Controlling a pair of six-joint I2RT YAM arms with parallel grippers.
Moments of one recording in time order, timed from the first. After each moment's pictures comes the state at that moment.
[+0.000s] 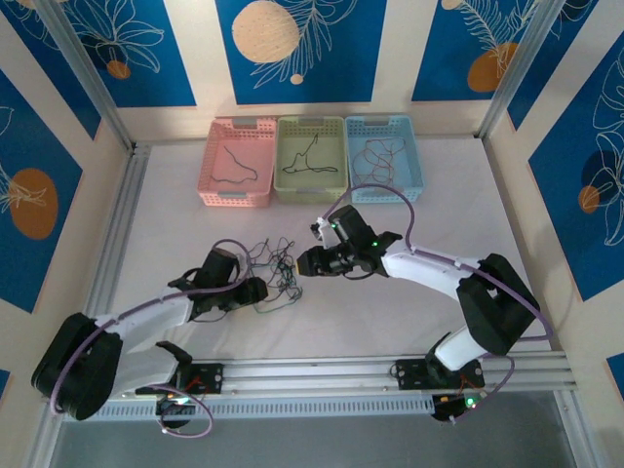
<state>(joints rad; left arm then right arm) -0.53 1.17 0.40 -0.23 0.24 -0.76 0.72 1.51 0.88 -0.23 -0.51 0.60</state>
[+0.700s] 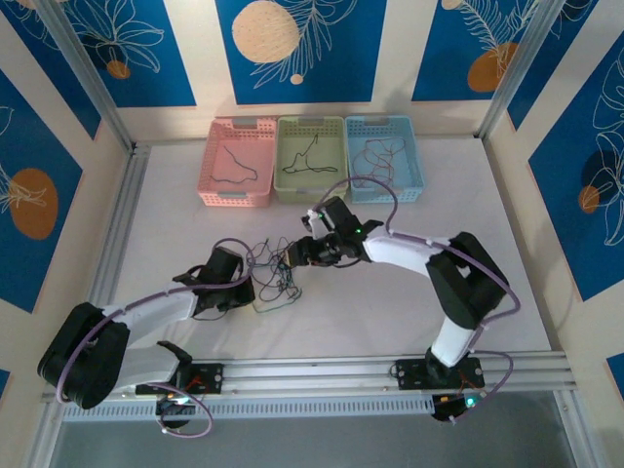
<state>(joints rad) -0.54 1.23 0.43 -0.27 0.16 -0.73 0.70 1.74 1.06 -0.23 -0.51 0.60</state>
